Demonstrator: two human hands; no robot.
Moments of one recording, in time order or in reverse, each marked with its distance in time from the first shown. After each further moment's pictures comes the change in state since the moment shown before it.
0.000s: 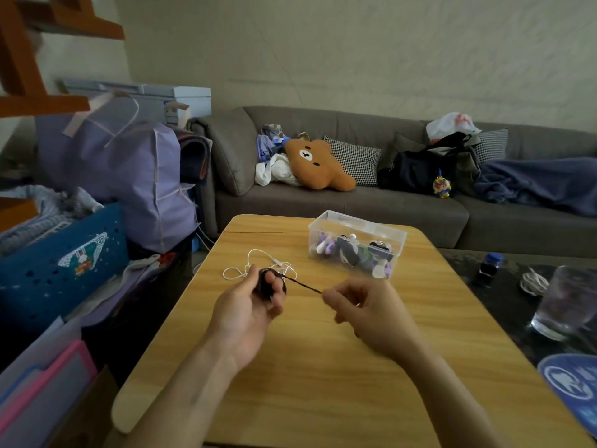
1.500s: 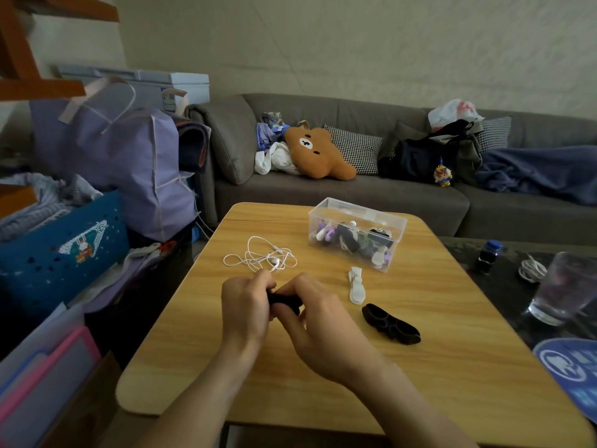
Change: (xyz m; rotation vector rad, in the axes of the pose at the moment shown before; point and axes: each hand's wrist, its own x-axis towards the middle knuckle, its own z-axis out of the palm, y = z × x) left_hand -0.006 -0.022 0.001 0.510 0.286 0.441; right_hand -0.021 -0.017 0.061 -0.054 -0.053 -0.429
